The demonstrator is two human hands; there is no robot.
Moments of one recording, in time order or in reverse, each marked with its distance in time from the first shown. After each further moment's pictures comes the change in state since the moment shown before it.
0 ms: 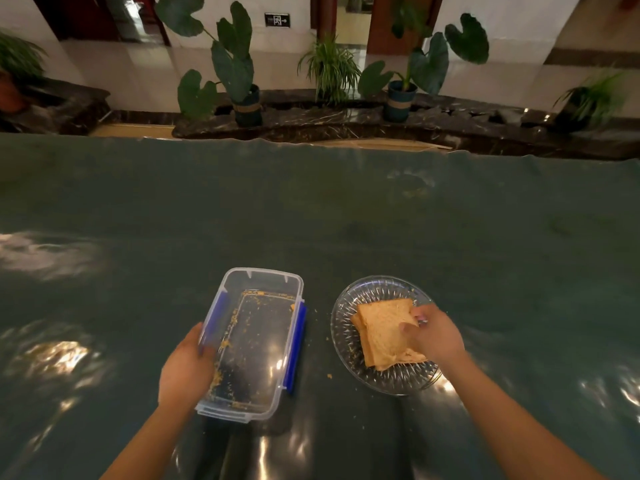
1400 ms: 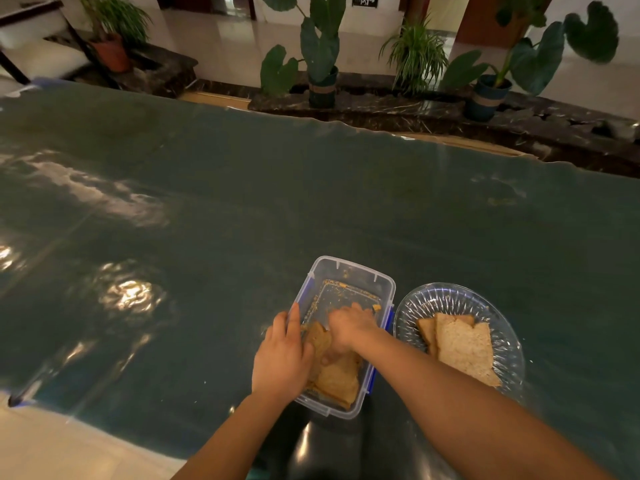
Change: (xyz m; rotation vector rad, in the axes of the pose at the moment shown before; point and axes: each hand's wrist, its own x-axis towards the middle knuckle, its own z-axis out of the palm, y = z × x) left_hand -0.033 0.000 0.036 0.152 -0.005 0.162; right_hand -0.052 -0.167 0.170 -0.989 -0.550 -0.614
